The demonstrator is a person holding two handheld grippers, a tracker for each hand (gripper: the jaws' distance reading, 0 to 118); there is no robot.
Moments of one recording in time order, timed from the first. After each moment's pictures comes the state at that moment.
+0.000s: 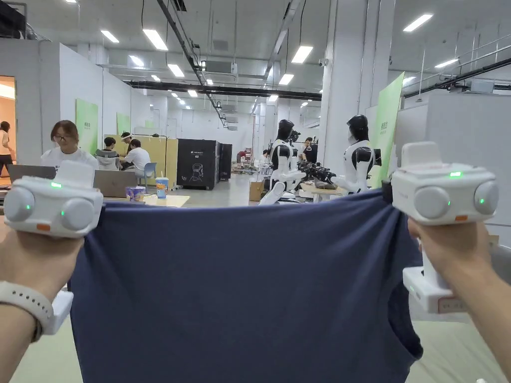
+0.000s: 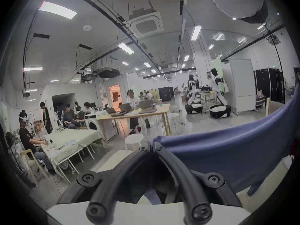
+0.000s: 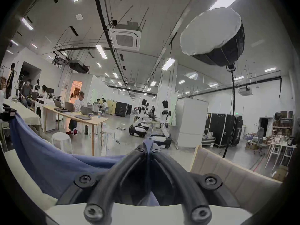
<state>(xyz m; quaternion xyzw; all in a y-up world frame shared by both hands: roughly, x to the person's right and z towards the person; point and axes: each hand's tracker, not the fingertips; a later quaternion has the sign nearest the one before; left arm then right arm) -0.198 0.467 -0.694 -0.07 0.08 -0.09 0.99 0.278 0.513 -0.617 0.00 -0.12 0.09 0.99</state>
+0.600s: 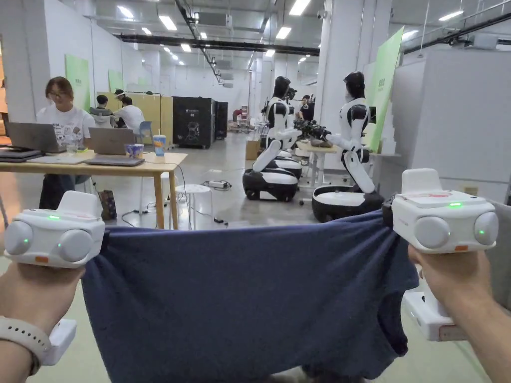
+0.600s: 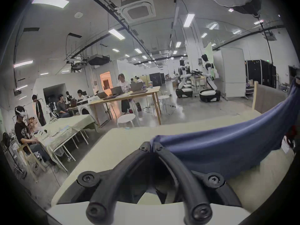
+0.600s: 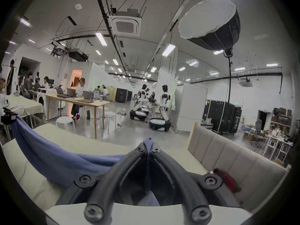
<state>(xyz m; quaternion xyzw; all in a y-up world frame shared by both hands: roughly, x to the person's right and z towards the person) -0.205 0.379 -0.573 -0.15 0.04 -0.10 0.98 0.276 0.427 -0.496 -0.08 -0.12 0.08 0.99</state>
